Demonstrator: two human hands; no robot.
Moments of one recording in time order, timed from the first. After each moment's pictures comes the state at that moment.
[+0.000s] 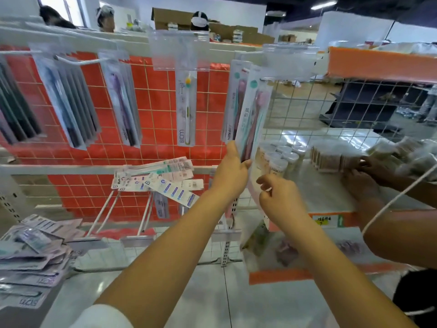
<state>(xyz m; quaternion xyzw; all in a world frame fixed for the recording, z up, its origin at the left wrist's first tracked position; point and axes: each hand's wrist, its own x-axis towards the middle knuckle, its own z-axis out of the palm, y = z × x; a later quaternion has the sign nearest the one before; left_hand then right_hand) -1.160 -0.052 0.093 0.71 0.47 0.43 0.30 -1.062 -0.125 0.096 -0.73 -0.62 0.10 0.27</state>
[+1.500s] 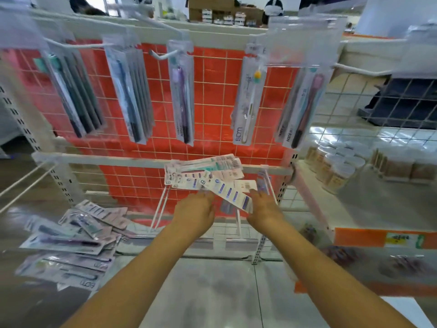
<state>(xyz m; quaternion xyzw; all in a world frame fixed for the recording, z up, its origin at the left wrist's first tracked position) -1.359 -0.034 0.001 0.79 0.60 0.13 0.03 -1.179 -0.019 -0.007 -0.71 -0.69 0.14 0.09</state>
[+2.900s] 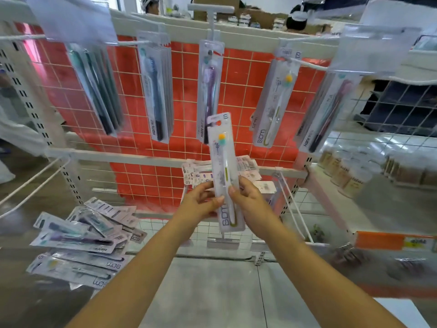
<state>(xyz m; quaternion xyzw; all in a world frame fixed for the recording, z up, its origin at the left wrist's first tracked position) -1.417 -0.049 0.017 0.49 0.41 0.47 0.61 -1.277 -0.049 0.033 -0.43 -0.54 0.56 0.46</state>
